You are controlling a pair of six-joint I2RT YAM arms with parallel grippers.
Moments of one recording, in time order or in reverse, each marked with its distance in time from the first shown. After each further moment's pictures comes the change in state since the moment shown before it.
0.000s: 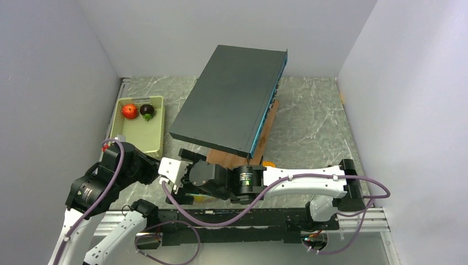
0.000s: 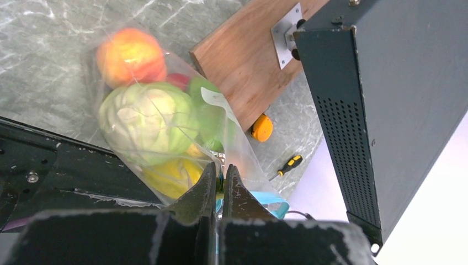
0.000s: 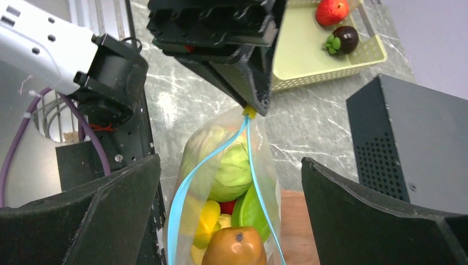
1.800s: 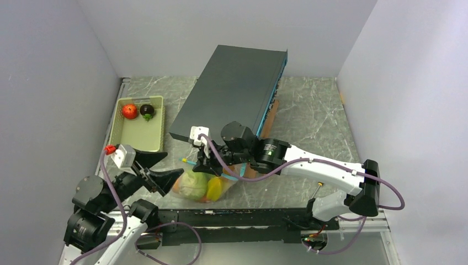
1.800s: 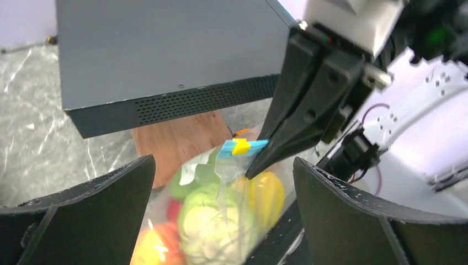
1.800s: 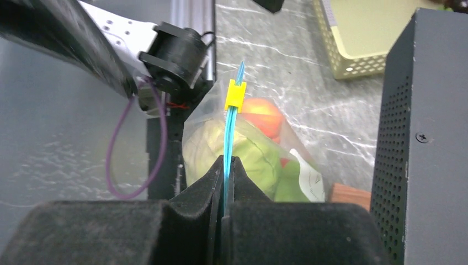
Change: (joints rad) left arm 0.000 -0.378 -0.214 0.614 0.384 0.940; right arm -0.332 -0.160 -0.183 0.020 -0.664 0.128
